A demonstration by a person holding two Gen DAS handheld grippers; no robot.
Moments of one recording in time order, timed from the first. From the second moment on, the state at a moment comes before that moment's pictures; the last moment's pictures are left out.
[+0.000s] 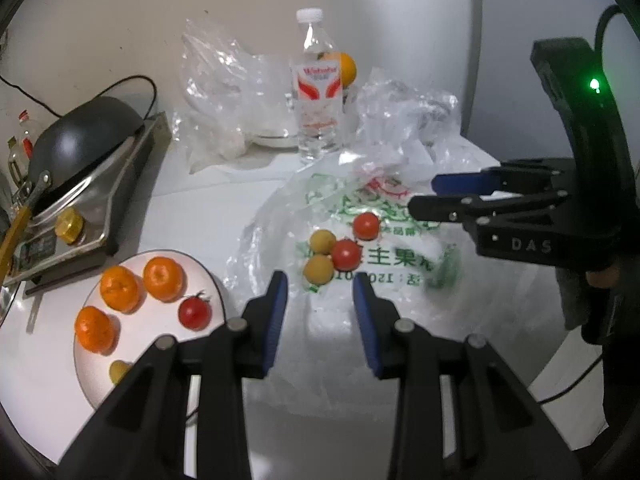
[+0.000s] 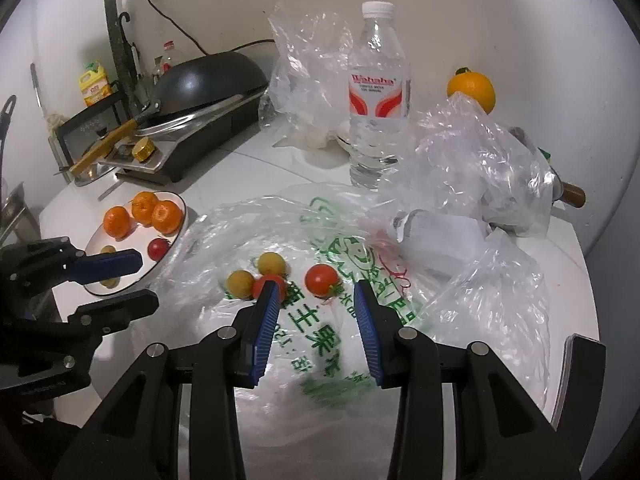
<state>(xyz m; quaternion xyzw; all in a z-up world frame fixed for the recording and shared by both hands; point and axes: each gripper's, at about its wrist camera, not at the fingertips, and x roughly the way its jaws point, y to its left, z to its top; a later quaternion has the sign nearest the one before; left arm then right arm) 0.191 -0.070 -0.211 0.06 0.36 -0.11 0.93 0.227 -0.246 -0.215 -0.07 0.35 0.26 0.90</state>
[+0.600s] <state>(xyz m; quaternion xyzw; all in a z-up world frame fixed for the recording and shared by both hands) 0.237 -0.084 -0.240 0.07 0.38 -0.13 0.91 0.269 -0.241 -0.247 -0.07 0.38 0.27 0.88</state>
